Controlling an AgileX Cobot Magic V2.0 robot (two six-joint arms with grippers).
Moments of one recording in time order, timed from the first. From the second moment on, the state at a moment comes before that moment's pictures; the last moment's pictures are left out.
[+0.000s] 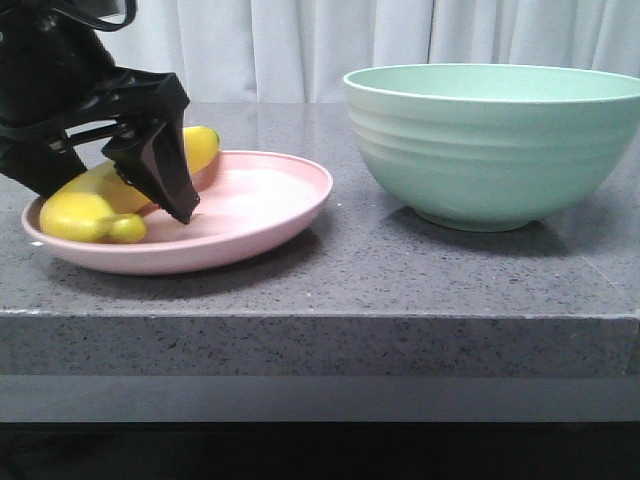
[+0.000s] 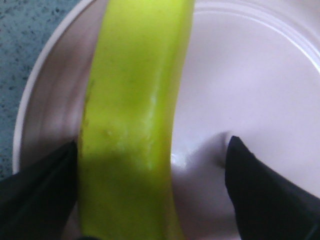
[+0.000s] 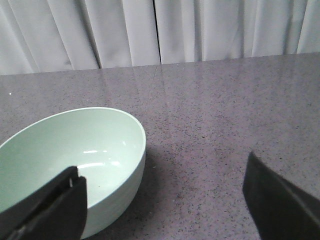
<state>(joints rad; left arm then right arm) -0.46 1.55 -1.08 -0.18 0.70 0.01 0.05 0.43 -0.52 0.09 0.31 0.08</state>
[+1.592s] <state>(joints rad) -0.77 1.45 -1.38 -0.18 0.78 0.01 0.20 0.68 -0.60 0.54 0.32 0.05</state>
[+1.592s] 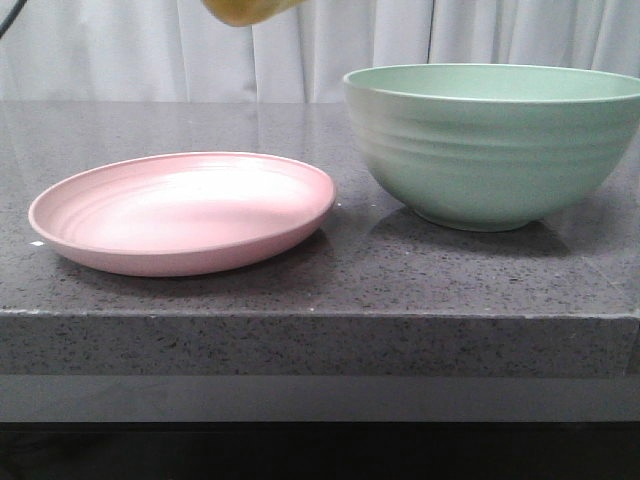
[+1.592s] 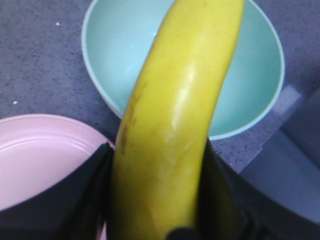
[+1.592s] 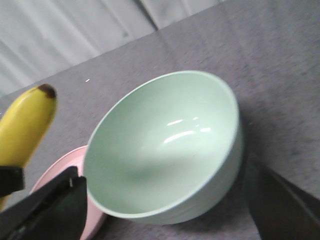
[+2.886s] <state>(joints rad) -0.78 1.46 -1.38 -0.15 0.78 0.01 0.50 1.26 -1.00 0.77 0.25 -0.01</state>
